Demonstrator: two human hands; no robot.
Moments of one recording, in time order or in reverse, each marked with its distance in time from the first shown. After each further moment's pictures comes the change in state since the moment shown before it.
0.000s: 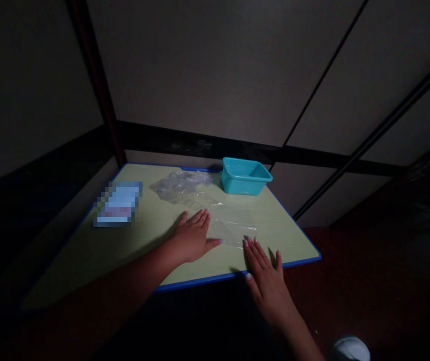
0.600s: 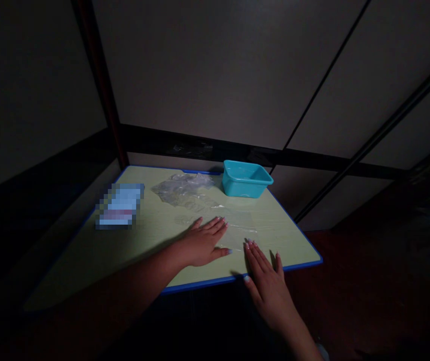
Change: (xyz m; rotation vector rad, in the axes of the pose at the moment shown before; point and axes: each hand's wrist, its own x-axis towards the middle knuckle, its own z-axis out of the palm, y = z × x) left_hand 0.007 0.004 0.008 -0.086 -0.018 0.271; right_hand 0.003 -0.002 -0.005 -0.018 -0.040 -0.001
